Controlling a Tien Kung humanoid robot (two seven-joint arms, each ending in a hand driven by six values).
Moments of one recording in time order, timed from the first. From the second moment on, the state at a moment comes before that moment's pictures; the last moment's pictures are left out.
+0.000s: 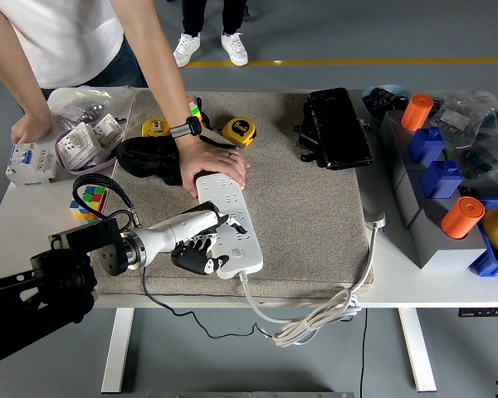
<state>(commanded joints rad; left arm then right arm) -0.51 0.48 -0.59 -1.58 1.42 -0.02 0.24 0.01 -0.34 0.74 0.42 -0.11 -0.01 0.04</state>
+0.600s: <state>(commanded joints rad) -0.34 0.37 -0.76 -1.46 1.24 0.40 -0.10 0.01 -0.33 0.74 0.41 -0.11 -0.01 0.04</state>
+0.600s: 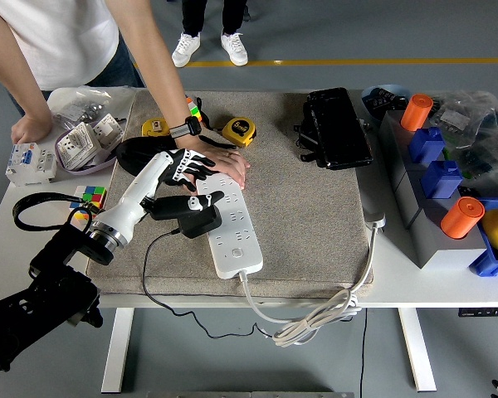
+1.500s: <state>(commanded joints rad) -0.30 0.34 -0.79 -1.41 1.11 0.45 -0.23 0.02 -0.33 0.72 0.41 -0.10 -0.02 0.04</state>
